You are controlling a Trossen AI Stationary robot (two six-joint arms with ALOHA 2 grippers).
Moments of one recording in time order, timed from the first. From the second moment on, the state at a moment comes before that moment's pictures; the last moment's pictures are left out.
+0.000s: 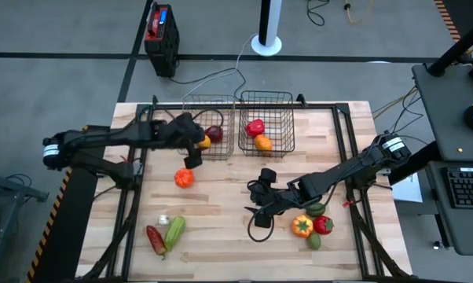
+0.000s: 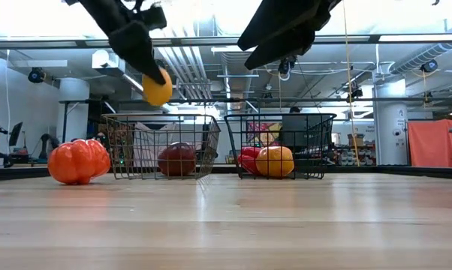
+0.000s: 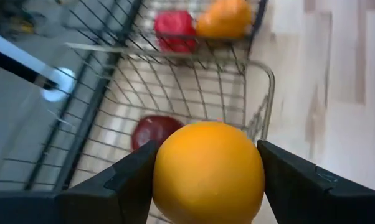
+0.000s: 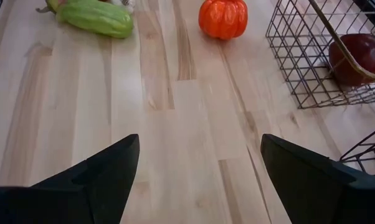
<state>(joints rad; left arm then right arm) 0.22 1.19 0.98 -0.62 -0.23 0.13 0.37 1.67 1.20 -0.31 0.42 0.31</state>
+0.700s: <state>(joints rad) 0.42 1.41 1.00 -0.71 -0.12 0.27 0.37 1.67 1.20 -0.31 0.42 0.33</state>
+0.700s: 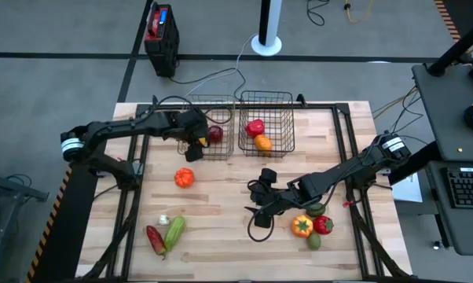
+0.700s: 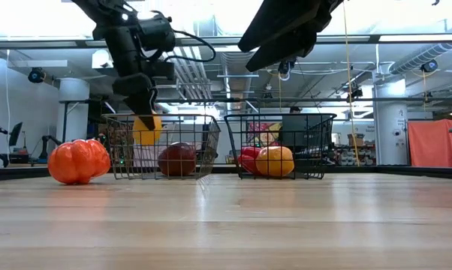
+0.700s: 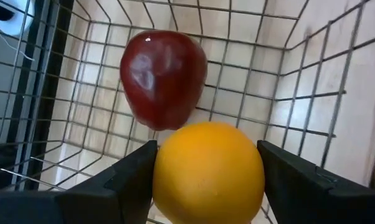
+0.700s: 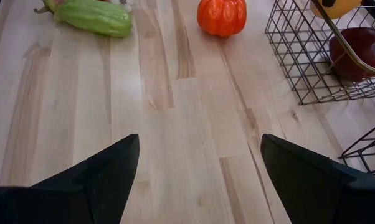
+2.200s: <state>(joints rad) 0.53 1.50 1.00 -0.67 -0.03 0.30 0.37 1.67 1.20 -0.31 0.45 0.32</state>
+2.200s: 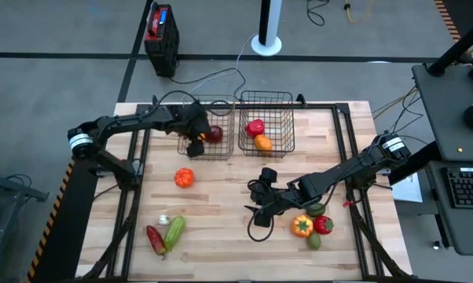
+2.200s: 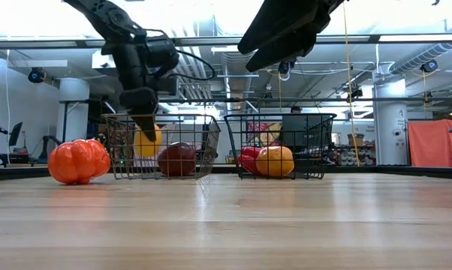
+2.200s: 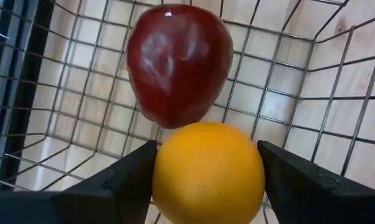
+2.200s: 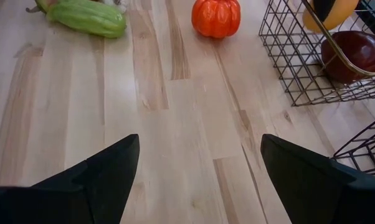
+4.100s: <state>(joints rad) 0.36 1.28 1.02 -0.63 -0.12 0.17 0.38 1.67 1.29 -0.47 0.45 0.35</state>
